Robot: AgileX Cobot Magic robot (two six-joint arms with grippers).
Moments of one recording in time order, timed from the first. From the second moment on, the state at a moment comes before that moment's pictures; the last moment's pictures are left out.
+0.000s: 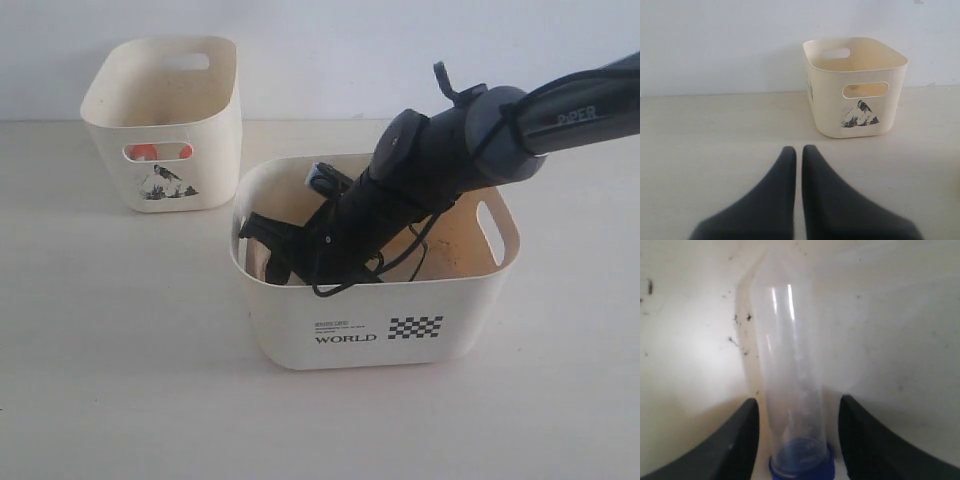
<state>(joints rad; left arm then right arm) -0.01 0.00 0.00 0.05 0.21 -0.03 0.50 2.10 -1.28 0.82 0.57 0.11</state>
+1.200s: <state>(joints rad) -0.01 0.00 0.00 0.05 0.21 -0.03 0.50 1.90 -1.28 0.55 0.63 0.19</state>
